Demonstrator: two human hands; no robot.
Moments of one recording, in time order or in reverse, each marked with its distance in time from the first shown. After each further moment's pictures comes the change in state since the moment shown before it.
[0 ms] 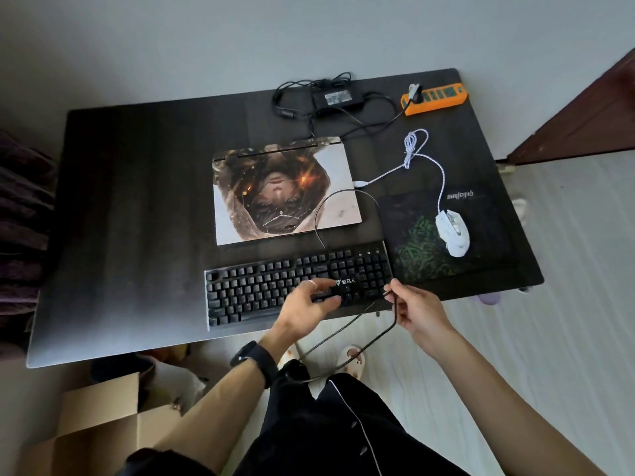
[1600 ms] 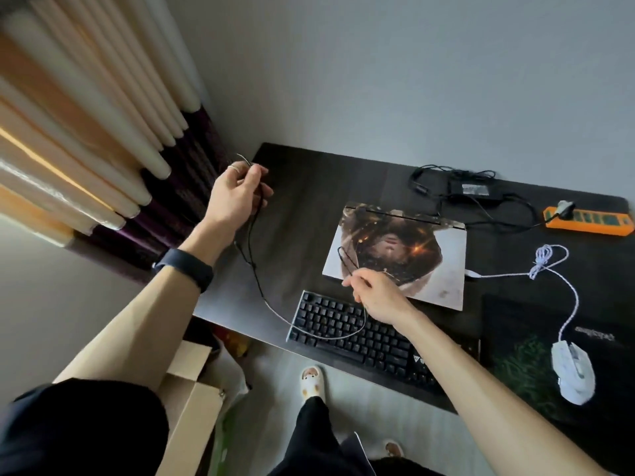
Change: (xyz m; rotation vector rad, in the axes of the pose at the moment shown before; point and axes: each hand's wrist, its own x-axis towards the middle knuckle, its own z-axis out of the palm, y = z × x) left_hand -0.104 0.103 -0.284 -0.325 0.924 0.257; right_hand -0.041 -0.083 0.204 -0.970 -0.685 -0.749
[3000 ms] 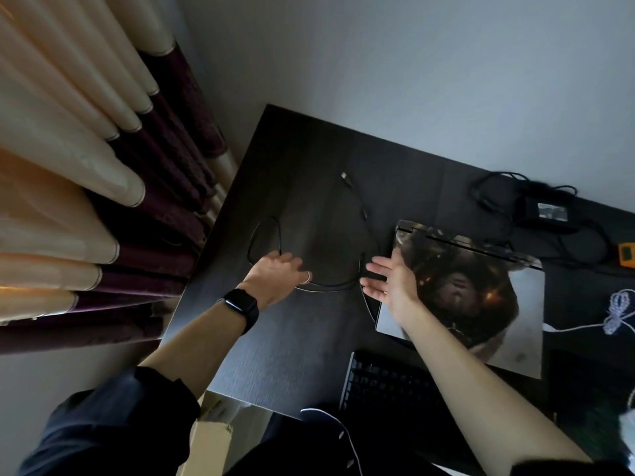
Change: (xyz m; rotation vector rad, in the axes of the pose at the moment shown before) left_hand 0.211 -0.231 -0.032 1.491 -0.990 0.528; right_hand 0.284 -0.035 0.082 0.842 0.428 0.726
